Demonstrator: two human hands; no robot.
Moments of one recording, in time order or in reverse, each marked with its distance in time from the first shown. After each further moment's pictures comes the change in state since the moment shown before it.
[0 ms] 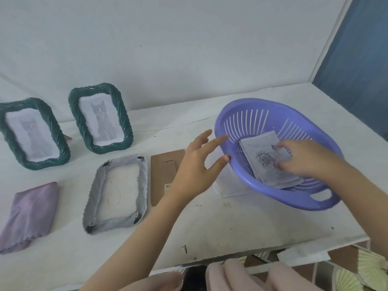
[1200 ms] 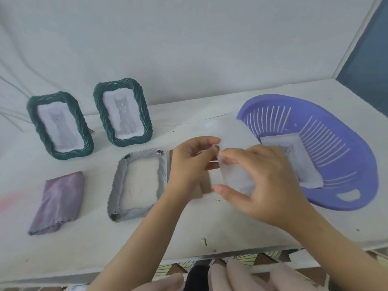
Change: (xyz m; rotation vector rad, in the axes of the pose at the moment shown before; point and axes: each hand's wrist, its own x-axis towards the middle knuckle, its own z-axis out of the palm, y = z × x) left_hand -0.027 0.022 -0.045 -0.725 0.223 -0.358; right_hand -0.070 -0.097 0.045 0.286 0.577 -0.806
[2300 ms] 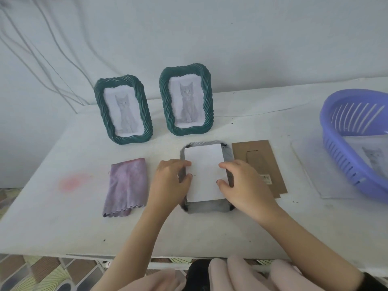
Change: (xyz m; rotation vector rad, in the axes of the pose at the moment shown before) left_hand -0.007 -0.045 -0.216 1.044 0.209 0.124; right_hand 0.052 -0.093 0.156 0.191 -0.389 0.474
